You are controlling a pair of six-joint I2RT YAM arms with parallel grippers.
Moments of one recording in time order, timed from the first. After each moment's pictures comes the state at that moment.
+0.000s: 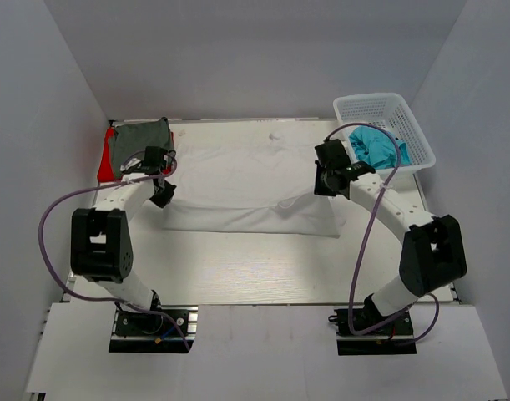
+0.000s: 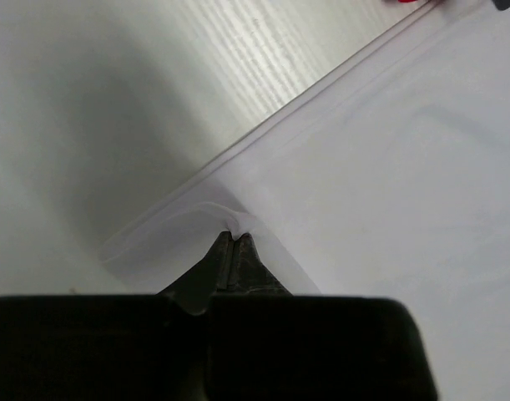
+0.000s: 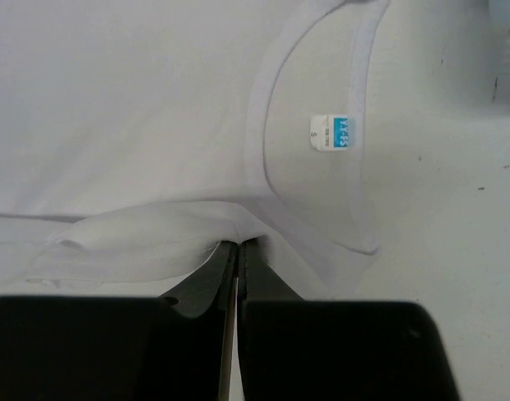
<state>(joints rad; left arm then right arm) -0.07 1.62 1.09 -0.60 -0.30 -0.98 0.45 1.53 1.17 -0.58 0.24 0.42</state>
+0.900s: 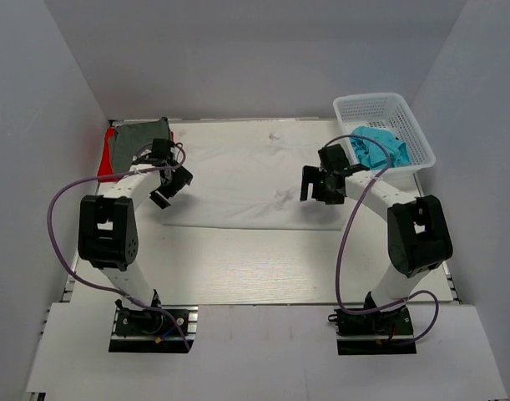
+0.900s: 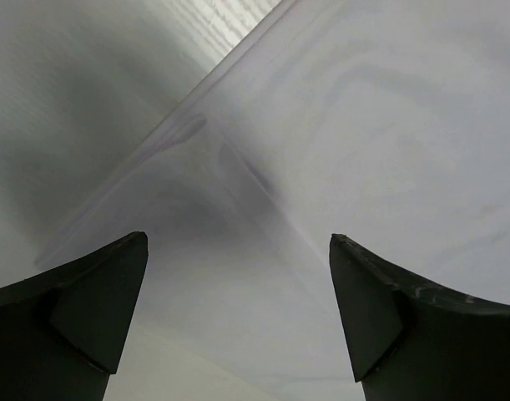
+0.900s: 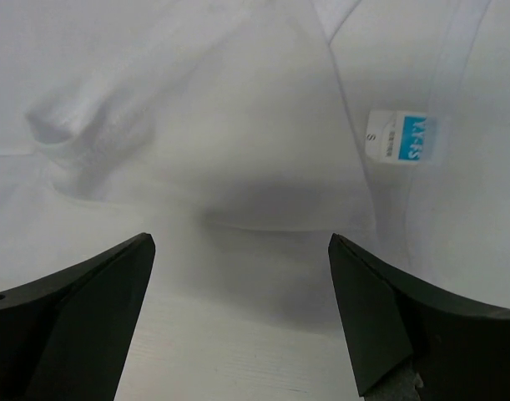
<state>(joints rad) -0.10 1.73 1.21 -0.57 -0.20 -0.92 0.36 1.70 1.15 -0.48 0.00 0.37</state>
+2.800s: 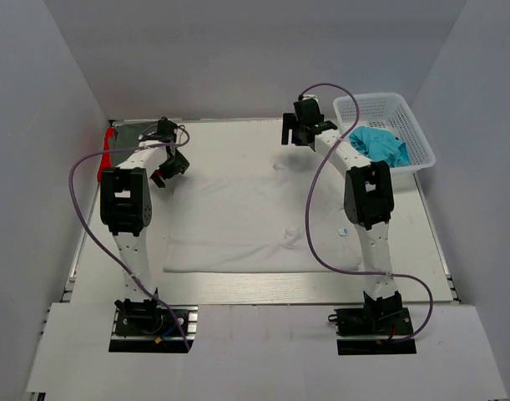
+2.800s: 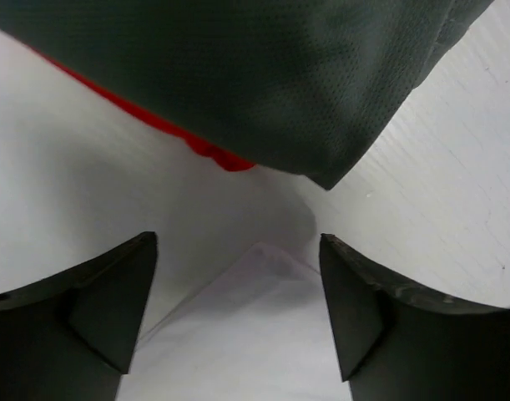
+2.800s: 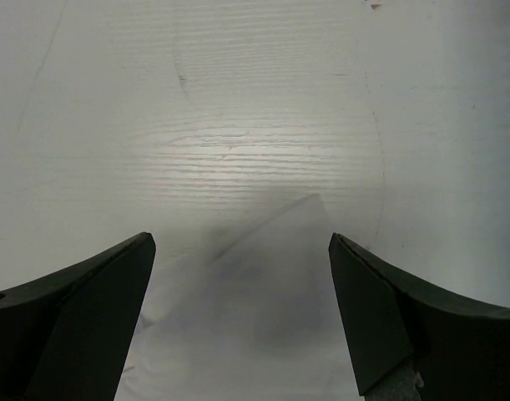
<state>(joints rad) -0.07 2.13 1.64 -0.68 -0.31 -0.75 0.37 2.31 2.01 -0.42 0.21 0.25</state>
